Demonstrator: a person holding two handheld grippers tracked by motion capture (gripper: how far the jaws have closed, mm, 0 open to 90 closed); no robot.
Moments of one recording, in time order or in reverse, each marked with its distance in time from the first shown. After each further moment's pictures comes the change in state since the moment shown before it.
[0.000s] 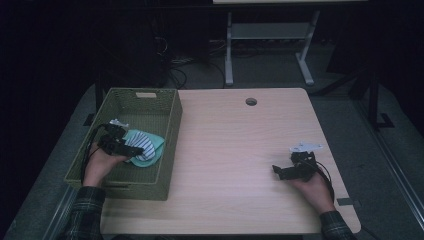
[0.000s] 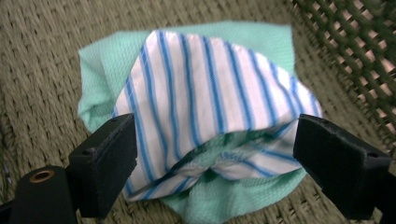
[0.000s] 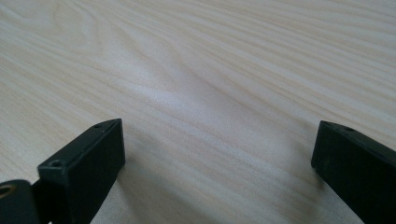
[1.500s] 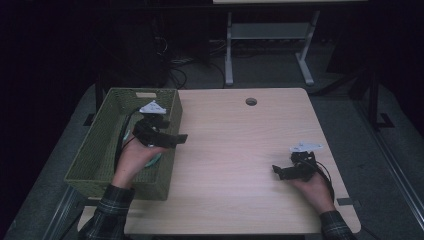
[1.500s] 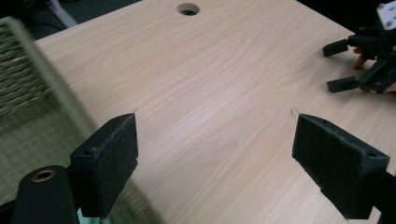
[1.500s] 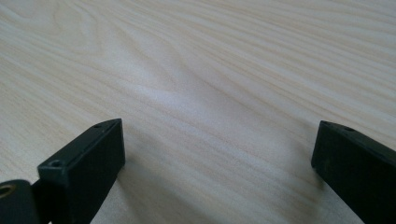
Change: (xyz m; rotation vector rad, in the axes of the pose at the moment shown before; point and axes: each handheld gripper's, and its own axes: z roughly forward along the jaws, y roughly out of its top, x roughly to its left) left arm -0.140 0.076 -0.046 -0.273 -0.236 0.173; right arm 0.000 0.000 0.000 0.000 0.001 0.001
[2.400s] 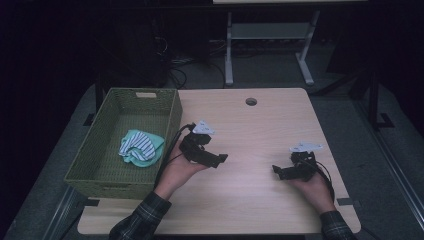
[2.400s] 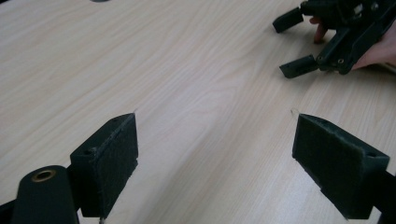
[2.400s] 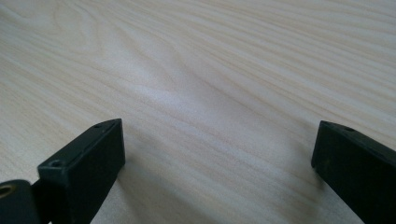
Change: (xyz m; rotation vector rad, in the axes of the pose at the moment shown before) left arm -0.076 -0.007 0.086 0.054 -0.102 0.129; right arm 0.000 0.000 0.000 0.000 0.000 0.000
